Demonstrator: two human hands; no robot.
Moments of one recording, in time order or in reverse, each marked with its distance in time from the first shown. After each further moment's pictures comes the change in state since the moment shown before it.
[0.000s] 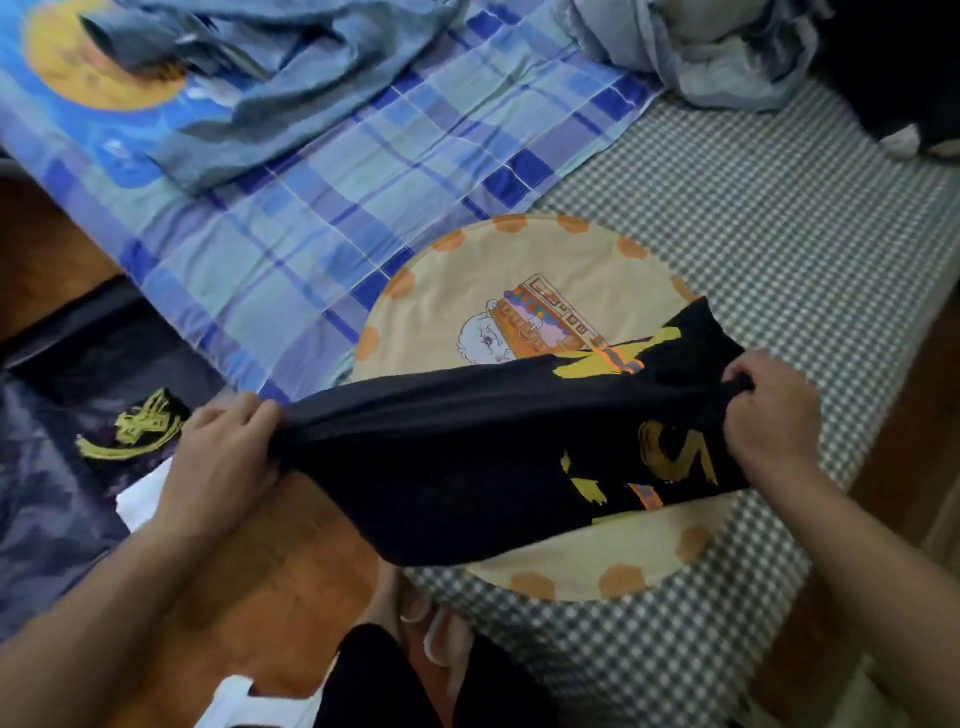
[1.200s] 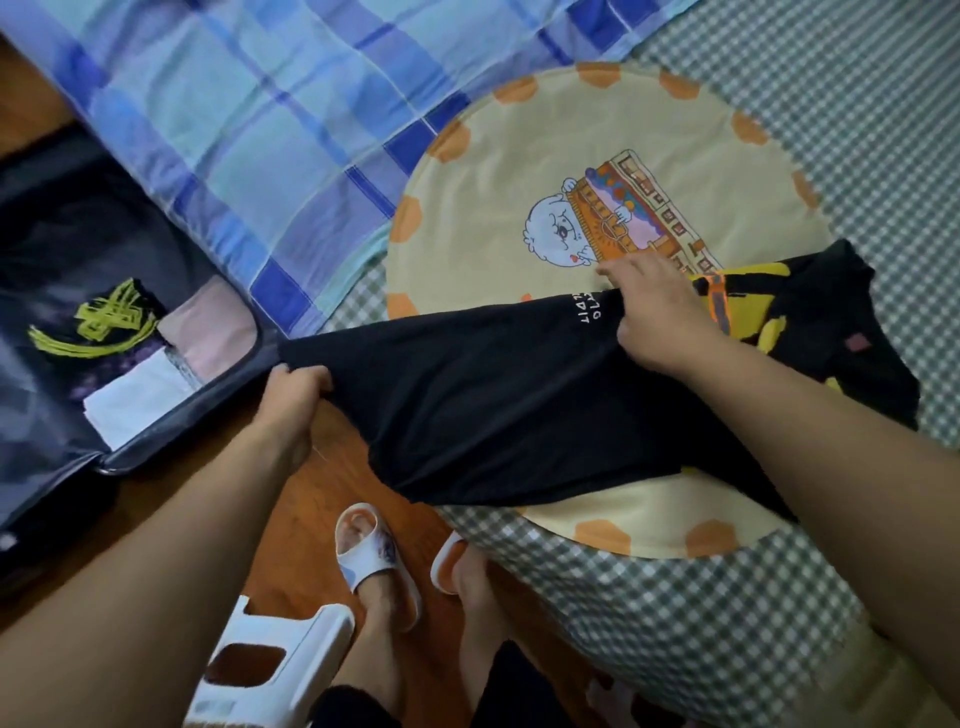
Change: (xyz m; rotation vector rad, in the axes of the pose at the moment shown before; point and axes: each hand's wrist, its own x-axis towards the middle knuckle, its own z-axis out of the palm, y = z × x) left_hand -0.024 0.003 0.163 -1.451 -0.217 -1.282; right_hand -0.002 -0.086 0.177 -0.353 -0.555 -0.332
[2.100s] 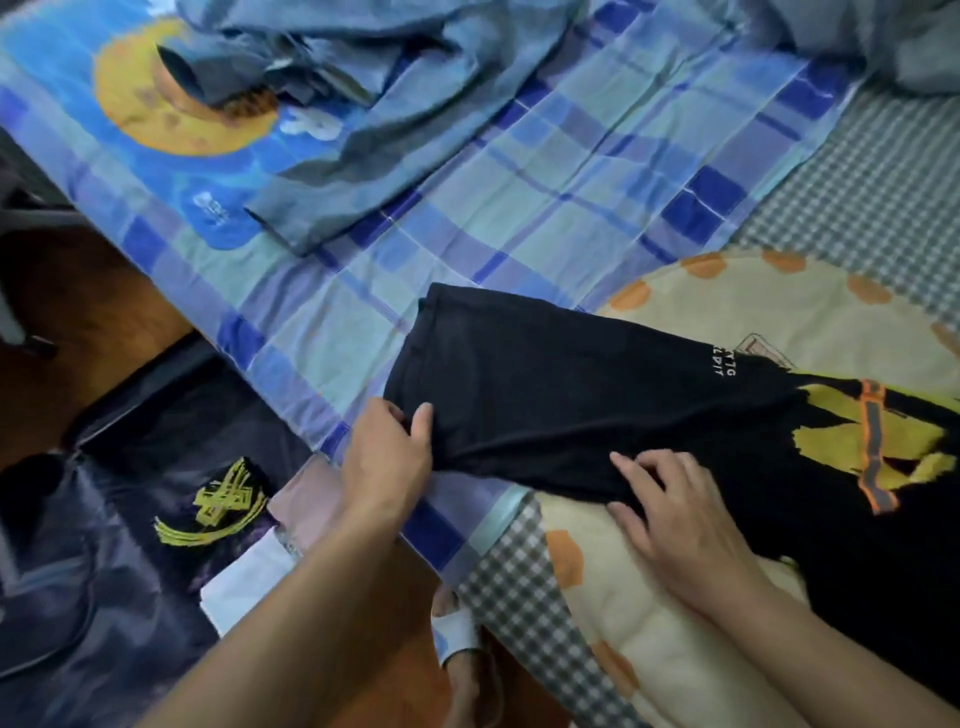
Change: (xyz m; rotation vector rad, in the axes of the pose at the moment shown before) left_hand 0.071 0.201 0.002 0.809 0.206 0.446; right_hand 0.051 -0.123 0.048 0.013 0.328 -0.145
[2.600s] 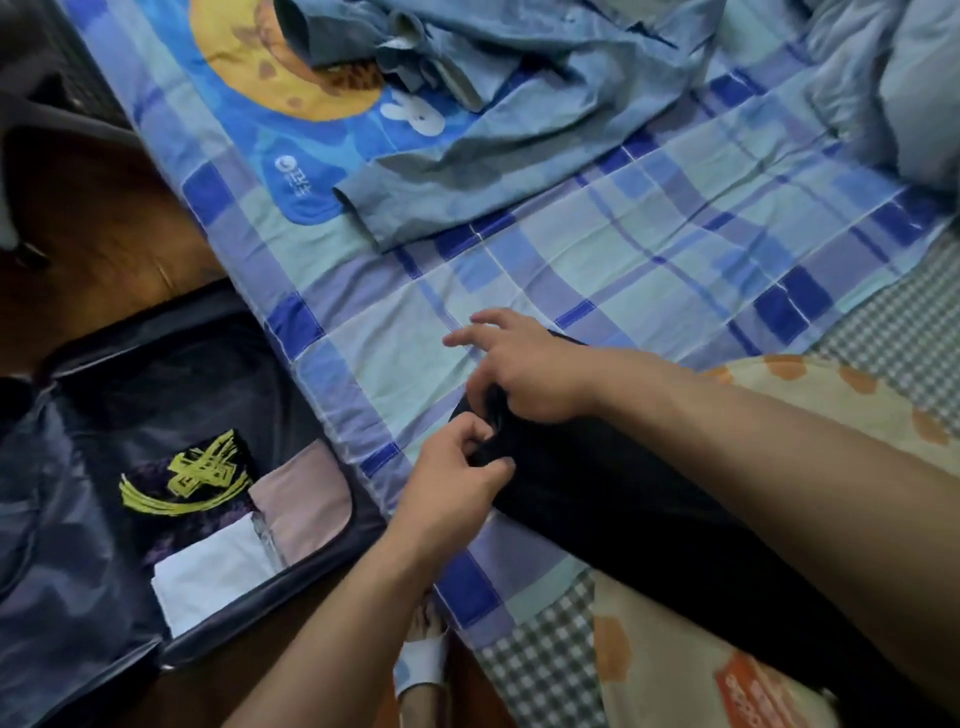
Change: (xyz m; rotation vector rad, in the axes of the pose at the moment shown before) left_hand 0.013 0.000 -0.029 -0.749 -0.372 0.039; right_hand 0.279 -0.169 -0.052 -0.175 -0.586 -0.625
